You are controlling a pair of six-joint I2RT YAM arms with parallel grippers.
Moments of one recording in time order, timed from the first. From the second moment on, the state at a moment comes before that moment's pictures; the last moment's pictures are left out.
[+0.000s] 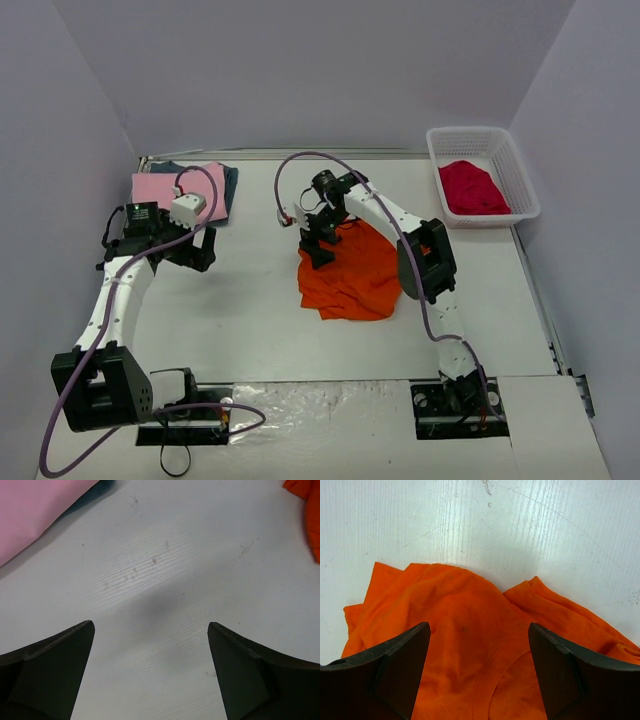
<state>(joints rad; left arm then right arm) 0.13 1.22 0.99 -0.61 0.41 0.39 0.58 2.31 2.01 -1.08 -0.65 -1.02</state>
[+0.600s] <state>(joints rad) 0.13 1.22 0.97 -0.61 0.41 0.40 0.58 2.39 2.06 -1.08 -0.58 -1.01</state>
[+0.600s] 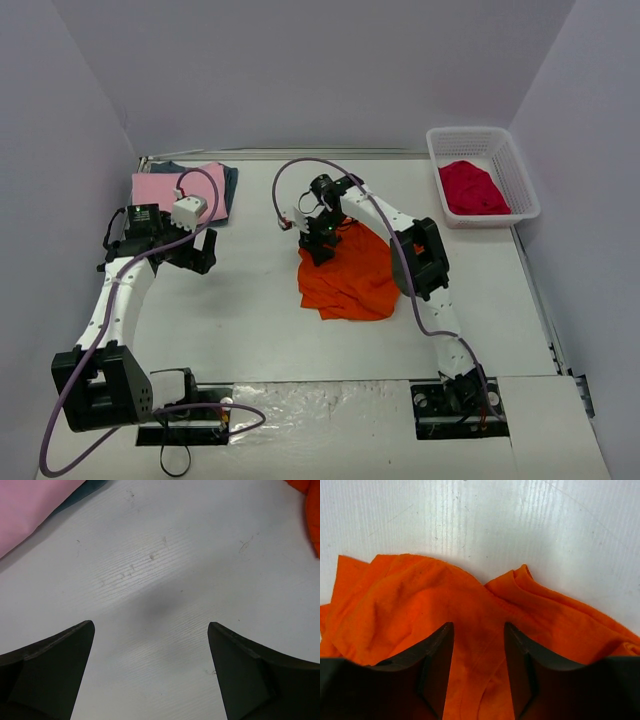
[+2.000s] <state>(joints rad) 0.14 1.23 0.97 -0.61 0.44 0.40 0.58 2.42 2.13 -1.06 -0.49 -0.94</state>
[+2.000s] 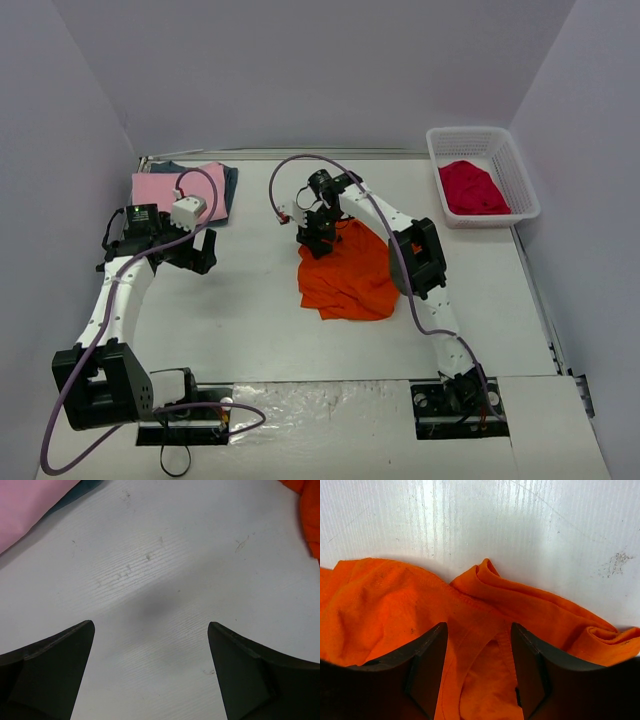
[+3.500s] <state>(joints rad) 0.14 1.24 0.97 -0.62 0.51 0.41 0.58 2.36 2.10 -1.04 -0.40 -0.85</state>
